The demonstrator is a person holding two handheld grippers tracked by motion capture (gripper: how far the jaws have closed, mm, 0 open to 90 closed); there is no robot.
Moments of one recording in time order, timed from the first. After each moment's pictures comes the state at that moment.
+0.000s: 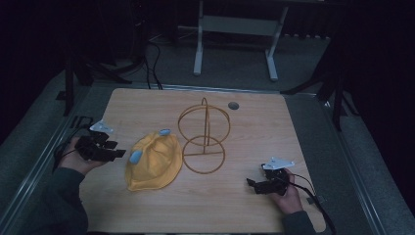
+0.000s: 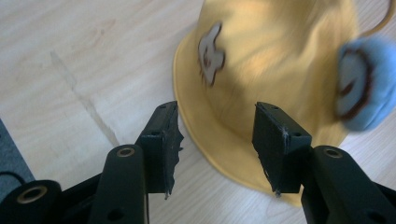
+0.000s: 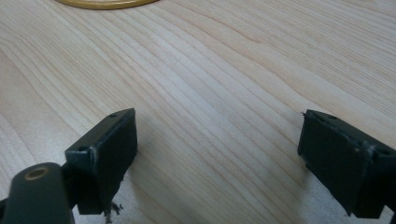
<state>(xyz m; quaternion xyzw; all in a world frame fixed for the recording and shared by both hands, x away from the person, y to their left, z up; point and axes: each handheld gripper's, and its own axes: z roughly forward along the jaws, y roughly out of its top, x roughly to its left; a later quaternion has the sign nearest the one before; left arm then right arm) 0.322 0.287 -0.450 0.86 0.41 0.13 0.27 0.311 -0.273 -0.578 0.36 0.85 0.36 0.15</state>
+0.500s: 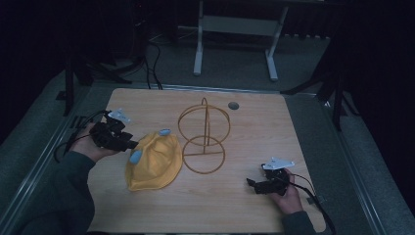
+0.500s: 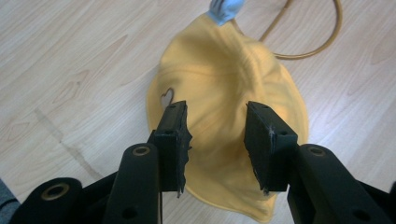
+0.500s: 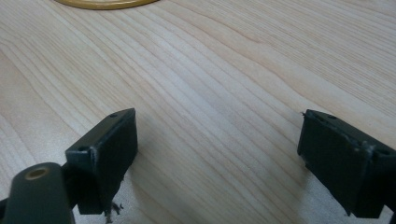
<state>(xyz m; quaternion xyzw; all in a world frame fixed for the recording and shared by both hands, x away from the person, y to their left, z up) 0.339 0.242 -0.410 0.90 0.35 0.11 0.25 0.311 -0.273 -0.578 0.36 0.85 0.36 0.16</state>
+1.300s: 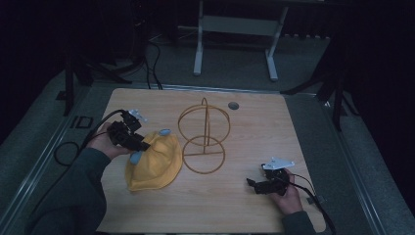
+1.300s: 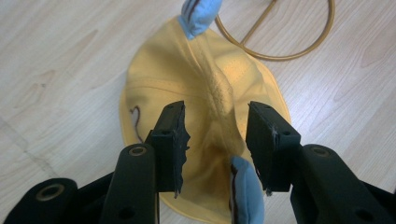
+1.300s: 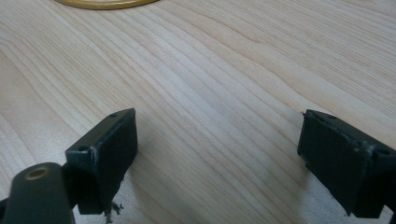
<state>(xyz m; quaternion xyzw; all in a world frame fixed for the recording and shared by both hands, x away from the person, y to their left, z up) 0.354 0.206 -0.420 0.90 0.36 0.07 0.21 0.311 -0.273 -0.578 0.36 0.85 0.36 0.16</state>
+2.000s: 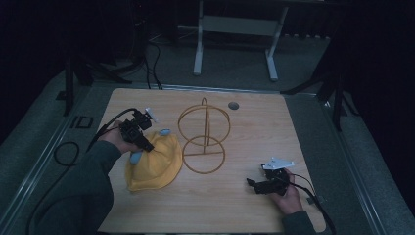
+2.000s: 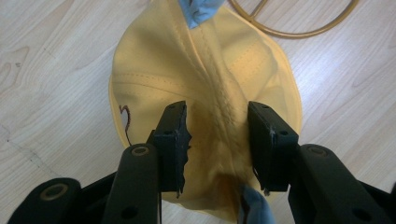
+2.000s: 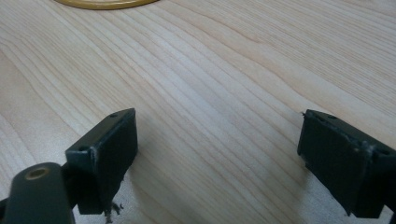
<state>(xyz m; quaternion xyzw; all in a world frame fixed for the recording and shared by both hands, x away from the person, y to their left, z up) 0.381 0.185 -0.433 0.92 0.38 0.03 0.12 0.311 -0.273 -0.578 0.36 0.85 0.36 0.16</state>
